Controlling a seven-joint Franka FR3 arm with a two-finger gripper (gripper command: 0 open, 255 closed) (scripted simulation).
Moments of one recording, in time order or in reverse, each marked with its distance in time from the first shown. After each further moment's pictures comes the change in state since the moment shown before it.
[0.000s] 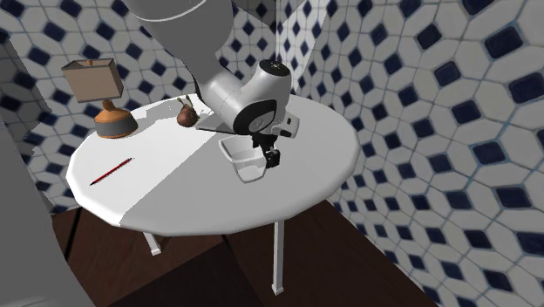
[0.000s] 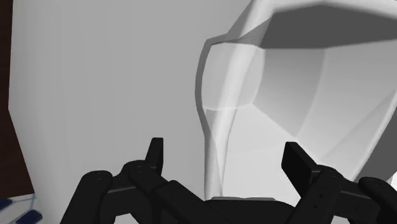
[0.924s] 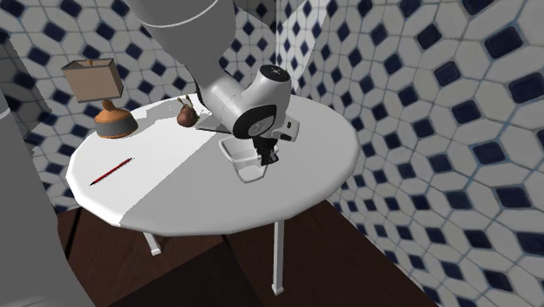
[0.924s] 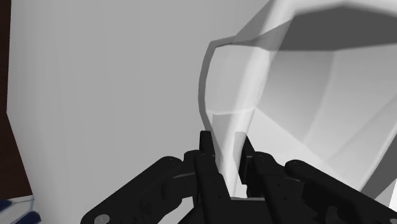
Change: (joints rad) arm -0.002 0.022 0.005 -0.003 0.017 0.025 -0.022
